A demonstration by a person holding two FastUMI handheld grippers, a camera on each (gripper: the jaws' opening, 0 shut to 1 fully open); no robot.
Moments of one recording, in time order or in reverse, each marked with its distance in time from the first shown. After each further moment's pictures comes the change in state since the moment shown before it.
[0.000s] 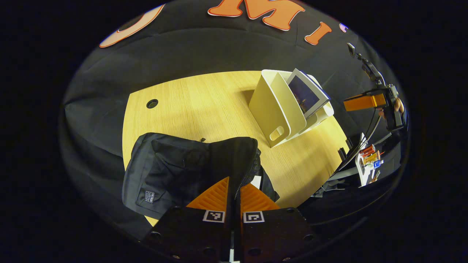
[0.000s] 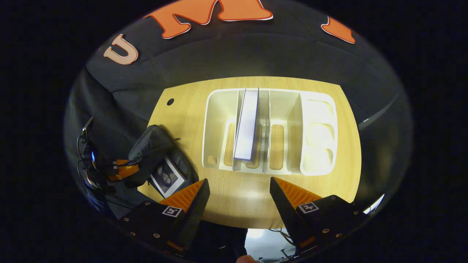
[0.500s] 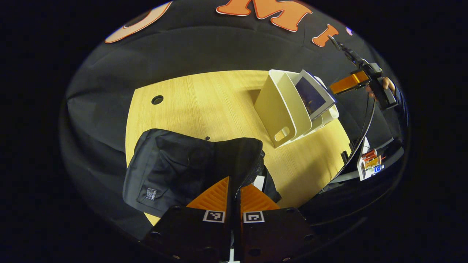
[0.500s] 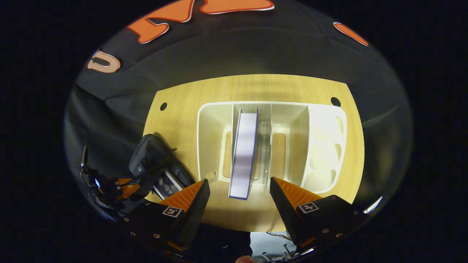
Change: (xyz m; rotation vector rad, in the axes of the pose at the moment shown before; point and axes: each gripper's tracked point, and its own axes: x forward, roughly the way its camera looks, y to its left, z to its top) left arm 0.000 0.008 -0.003 -0.039 0.010 0.034; right arm 0.044 -0.009 0.060 0.027 0.115 -0.002
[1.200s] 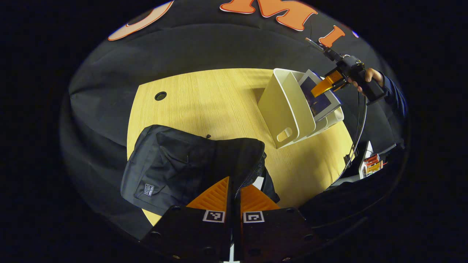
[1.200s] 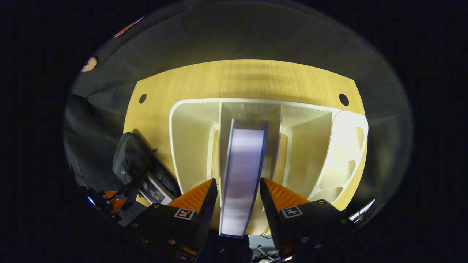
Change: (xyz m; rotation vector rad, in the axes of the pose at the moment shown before) left arm 0.007 -0.008 0.001 -0.032 0.022 0.030; right arm 0.073 -0.016 0.016 0.007 0.136 -0.101
